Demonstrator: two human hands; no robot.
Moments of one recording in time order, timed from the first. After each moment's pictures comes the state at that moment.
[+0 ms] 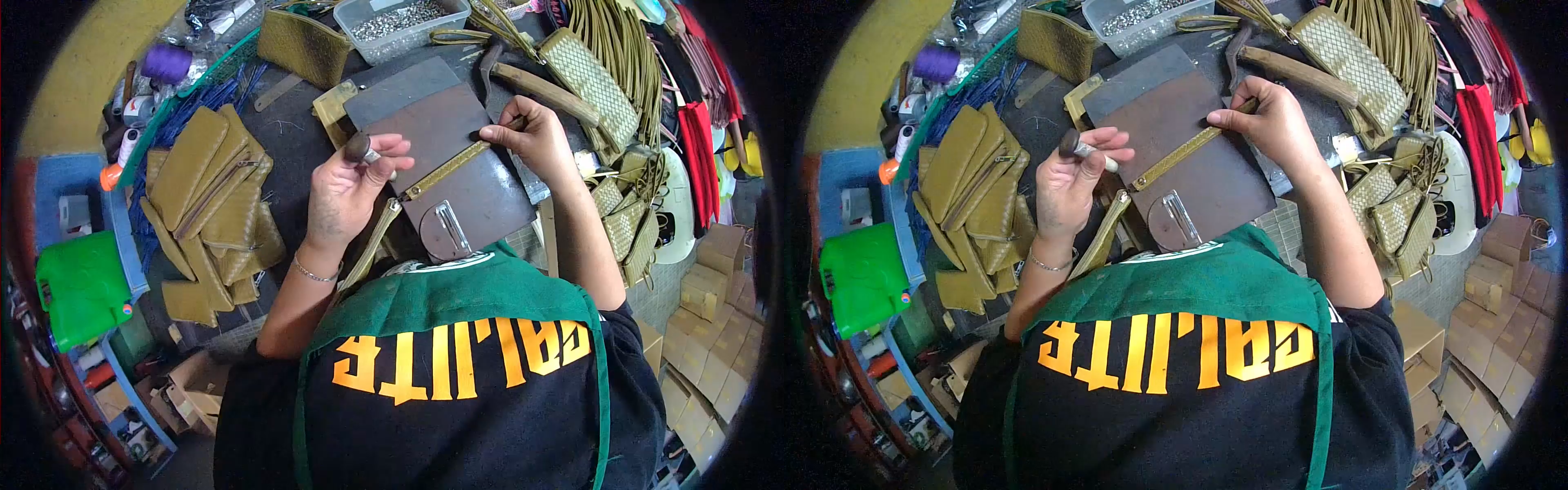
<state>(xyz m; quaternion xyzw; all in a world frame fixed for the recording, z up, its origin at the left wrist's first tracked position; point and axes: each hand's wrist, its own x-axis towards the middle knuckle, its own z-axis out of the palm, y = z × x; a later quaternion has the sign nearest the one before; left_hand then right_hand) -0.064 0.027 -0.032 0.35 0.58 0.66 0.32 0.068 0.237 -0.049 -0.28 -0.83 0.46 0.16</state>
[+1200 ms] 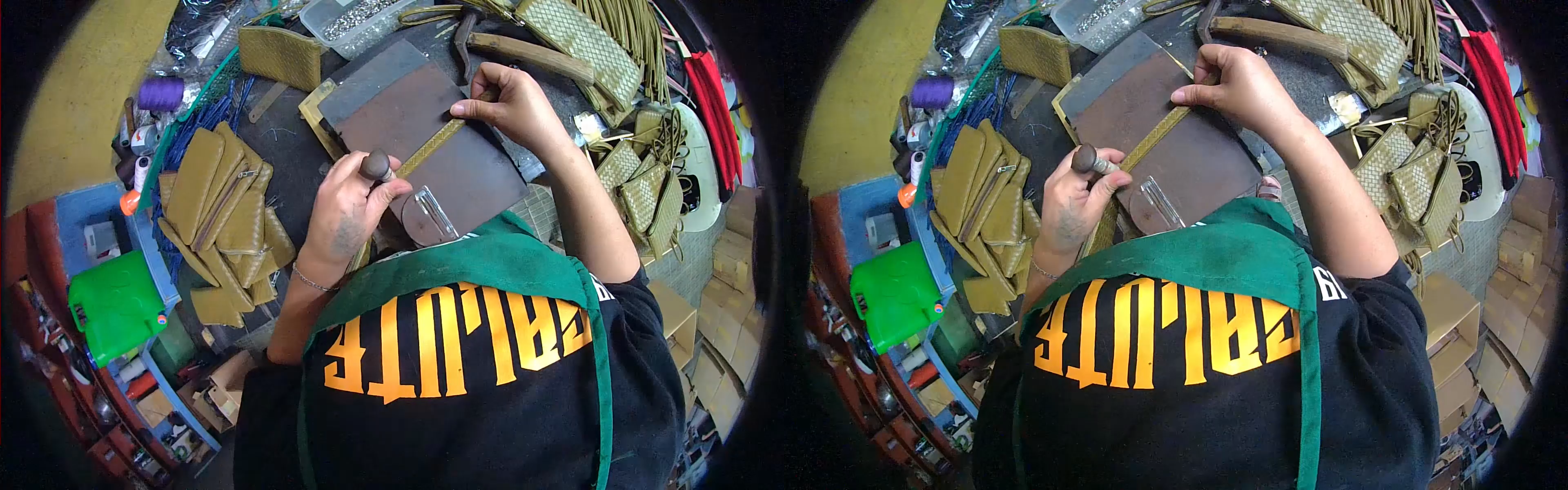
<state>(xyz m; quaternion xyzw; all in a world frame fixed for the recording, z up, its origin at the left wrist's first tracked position) -0.045 0.031 -0.021 0.53 0.74 0.39 0.15 0.069 0.239 -0.051 -0.26 -0.82 0.49 0.15</state>
